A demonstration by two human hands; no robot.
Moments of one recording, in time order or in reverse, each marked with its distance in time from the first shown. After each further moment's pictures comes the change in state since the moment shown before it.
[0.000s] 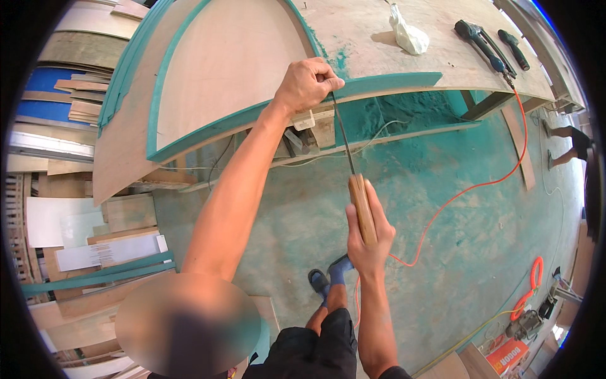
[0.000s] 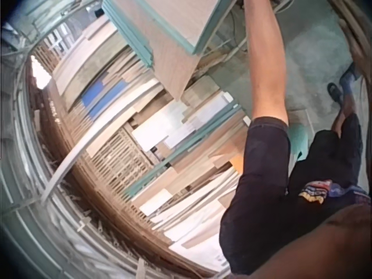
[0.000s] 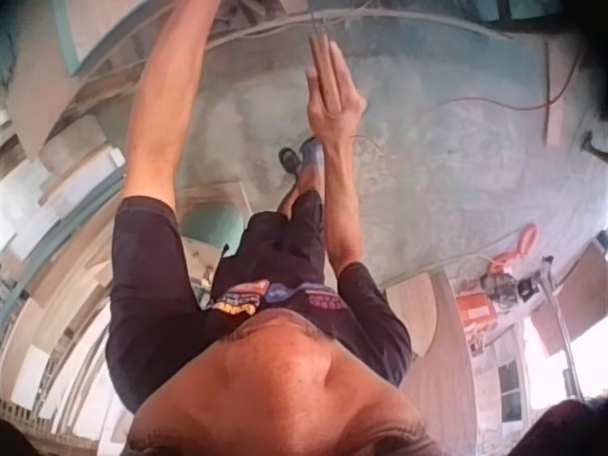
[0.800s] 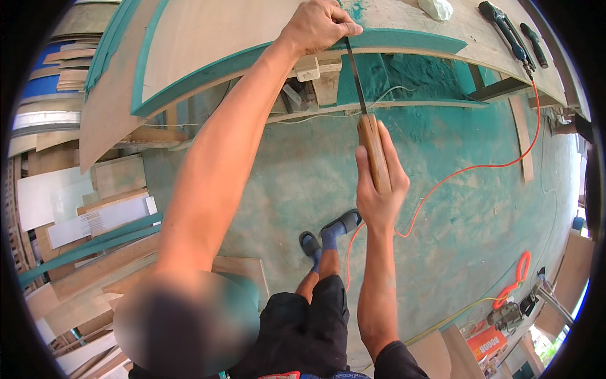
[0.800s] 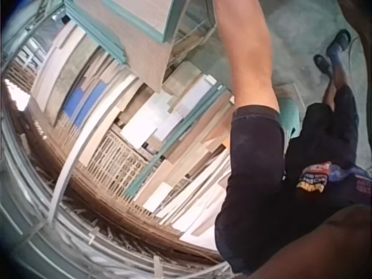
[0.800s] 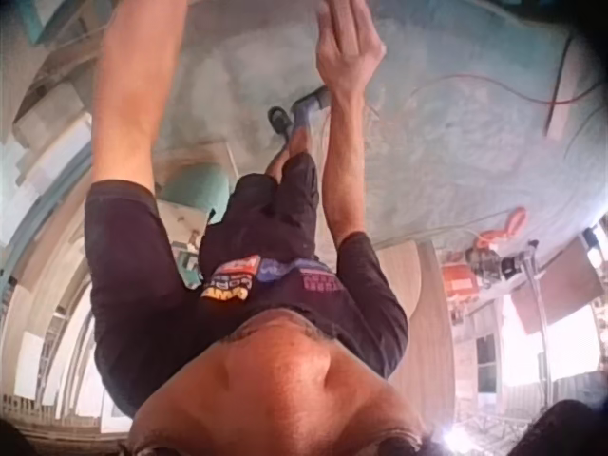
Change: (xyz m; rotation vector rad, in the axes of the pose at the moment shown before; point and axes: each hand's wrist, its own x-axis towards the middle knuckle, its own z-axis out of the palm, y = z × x) left_hand 0.009 -0.008 0.001 -0.048 0.001 0.042; right_hand 0.010 0.016 -0.002 -0.030 0.001 -0.113
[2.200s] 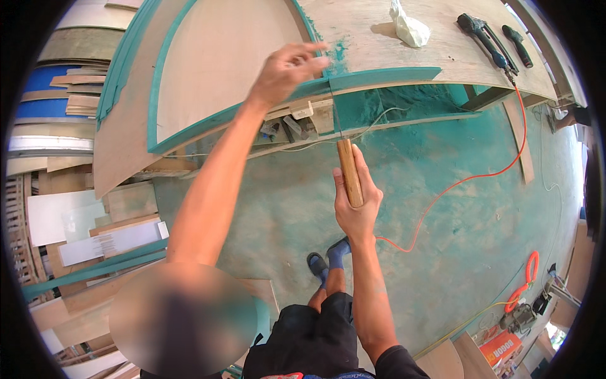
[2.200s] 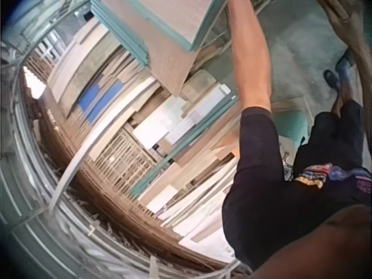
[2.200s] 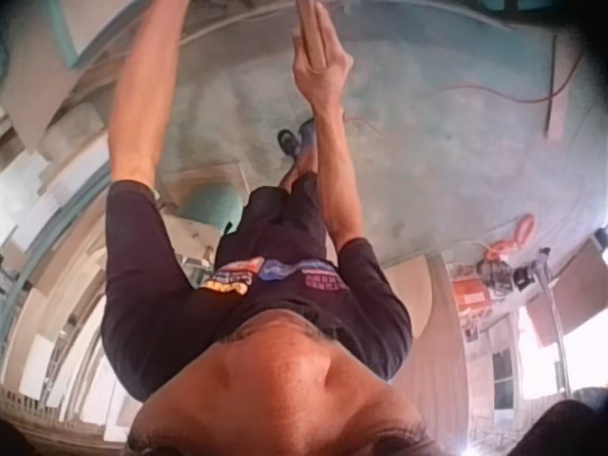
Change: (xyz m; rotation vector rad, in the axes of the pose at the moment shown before) left_hand -0.010 -0.001 -0.037 -0.230 -0.009 -0.170; right_hand 0.039 -0.014 0.030 0.059 0.050 -0.055
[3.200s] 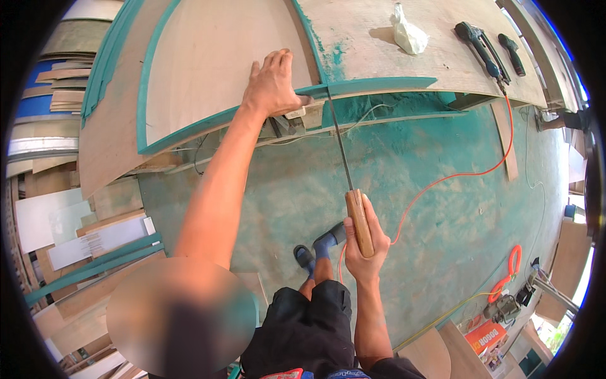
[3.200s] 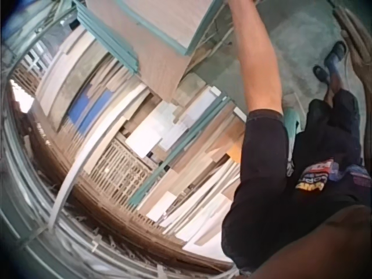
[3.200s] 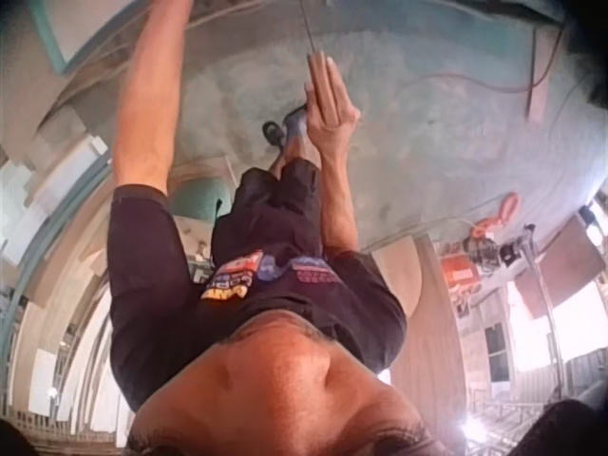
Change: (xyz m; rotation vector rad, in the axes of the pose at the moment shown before) left_hand -0.012 -0.030 -0.018 0.996 -0.018 -0.069; right_hand -0.053 -0.025 -0.044 -0.047 -0.115 0.105
